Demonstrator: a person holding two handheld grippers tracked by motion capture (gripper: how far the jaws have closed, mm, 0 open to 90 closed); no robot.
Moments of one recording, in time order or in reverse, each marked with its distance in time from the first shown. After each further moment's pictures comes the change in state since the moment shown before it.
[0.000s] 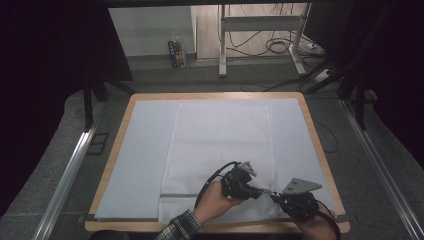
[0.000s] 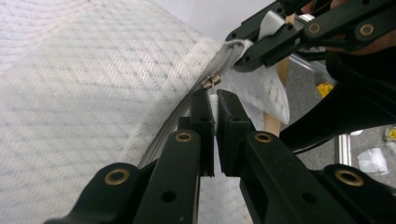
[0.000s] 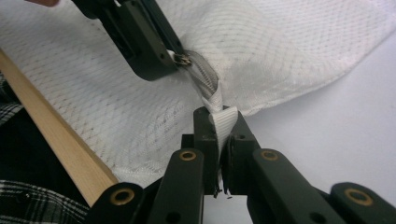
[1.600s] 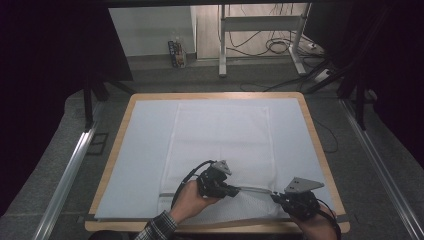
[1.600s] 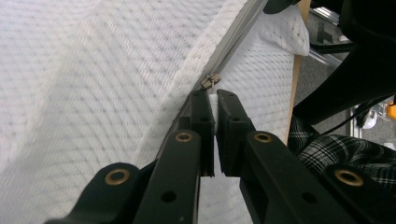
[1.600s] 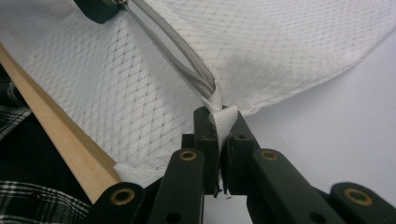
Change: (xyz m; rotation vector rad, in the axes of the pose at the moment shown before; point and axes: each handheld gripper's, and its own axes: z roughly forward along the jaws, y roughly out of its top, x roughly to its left) left arm 0.017 -0.041 -0.046 0.000 0.042 -0.030; right arm -0.004 -0.002 -0.001 -0.008 0.027 0.033
